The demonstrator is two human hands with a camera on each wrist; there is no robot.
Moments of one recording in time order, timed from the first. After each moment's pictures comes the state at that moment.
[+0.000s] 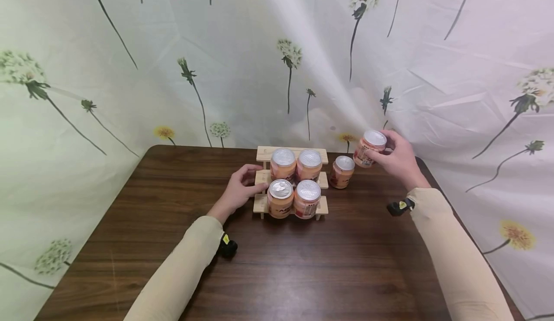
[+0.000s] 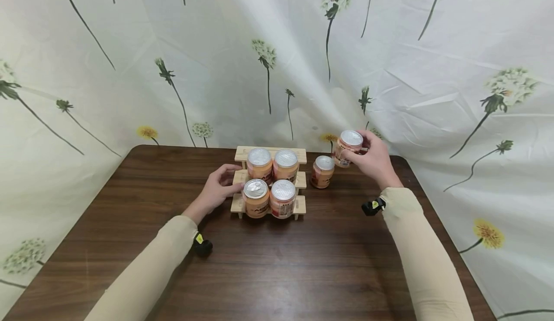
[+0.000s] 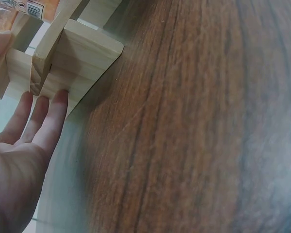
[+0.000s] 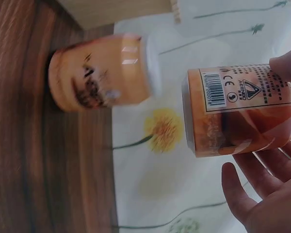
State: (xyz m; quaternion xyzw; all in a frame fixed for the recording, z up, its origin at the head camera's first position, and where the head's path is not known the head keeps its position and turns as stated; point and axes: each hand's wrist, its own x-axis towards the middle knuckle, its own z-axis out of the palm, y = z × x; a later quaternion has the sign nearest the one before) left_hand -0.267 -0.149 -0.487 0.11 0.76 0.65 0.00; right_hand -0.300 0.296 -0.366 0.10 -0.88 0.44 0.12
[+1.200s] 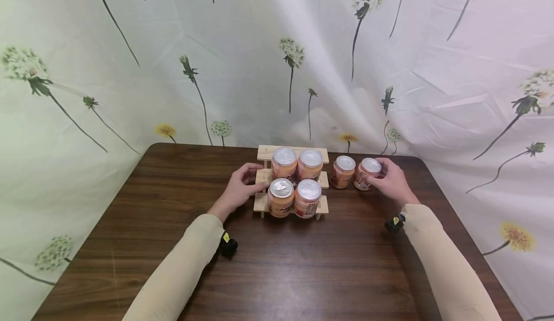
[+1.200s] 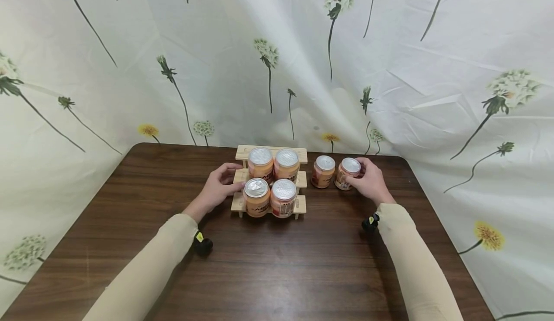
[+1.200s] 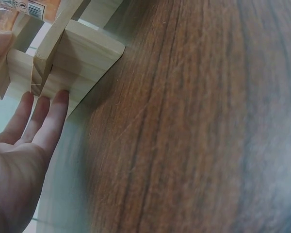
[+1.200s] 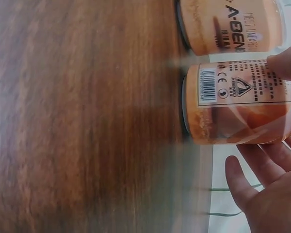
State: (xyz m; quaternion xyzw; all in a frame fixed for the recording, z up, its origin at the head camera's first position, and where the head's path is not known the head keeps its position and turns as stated) left_hand -0.264 -0.147 -0.484 0.11 0.76 0.64 0.00; right_hand -0.307 0.321 -0.457 0.09 -0.90 0.41 0.07
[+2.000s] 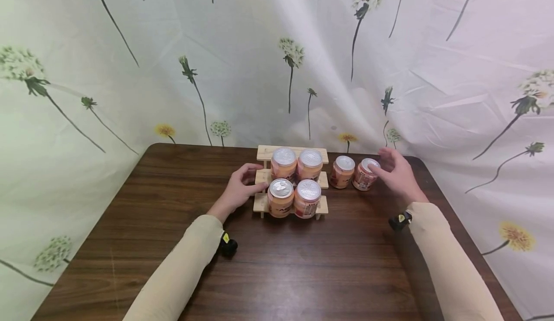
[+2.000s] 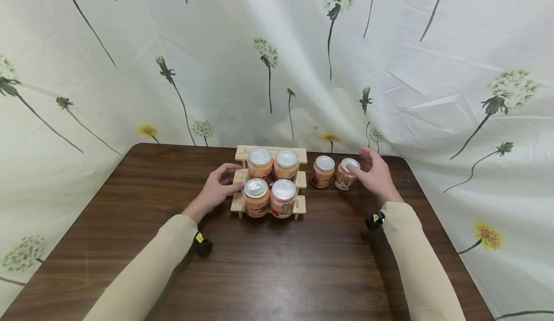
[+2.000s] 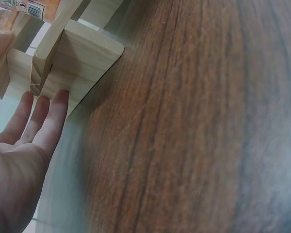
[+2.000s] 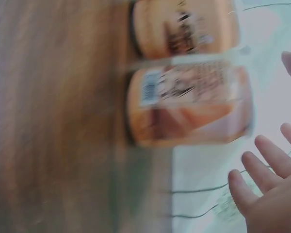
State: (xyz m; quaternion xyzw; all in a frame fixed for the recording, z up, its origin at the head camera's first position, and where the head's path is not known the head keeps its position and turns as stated) left_hand -0.265 -0.146 -0.485 0.11 0.75 0.65 0.00; right_hand -0.300 0.325 -0.425 0.09 -0.89 0.44 0.08
